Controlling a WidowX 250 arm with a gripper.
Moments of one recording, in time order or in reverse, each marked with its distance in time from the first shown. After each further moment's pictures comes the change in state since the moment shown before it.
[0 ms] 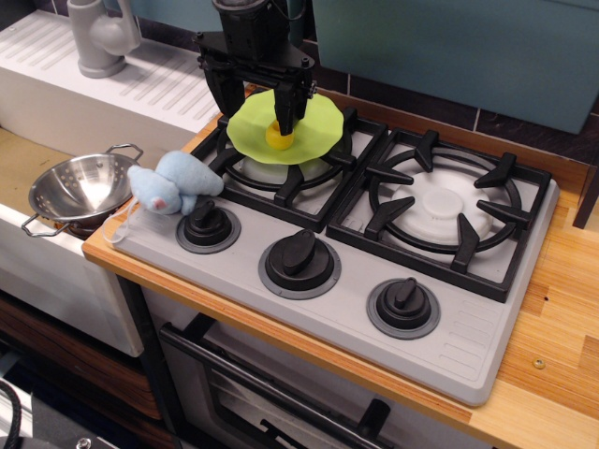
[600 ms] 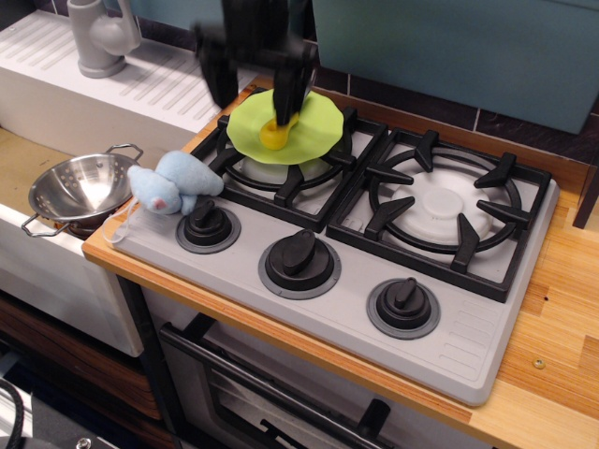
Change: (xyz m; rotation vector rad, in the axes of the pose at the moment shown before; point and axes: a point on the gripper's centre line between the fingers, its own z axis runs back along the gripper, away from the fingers) arm 0.001 -0.007 0.023 0.029 0.128 0.014
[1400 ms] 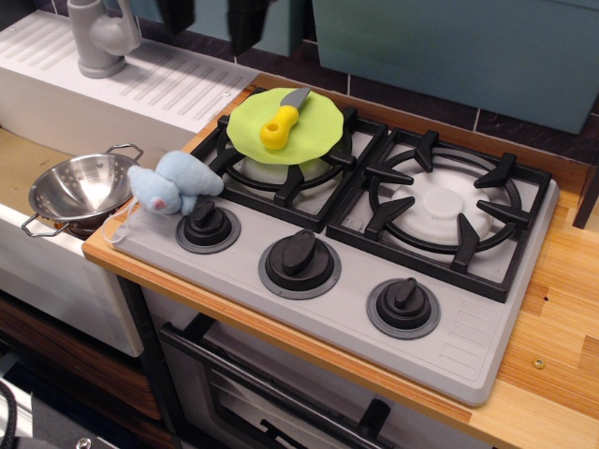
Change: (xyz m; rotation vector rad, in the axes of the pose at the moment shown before) arm -0.028 0.030 0.058 0.031 -0.021 -0.032
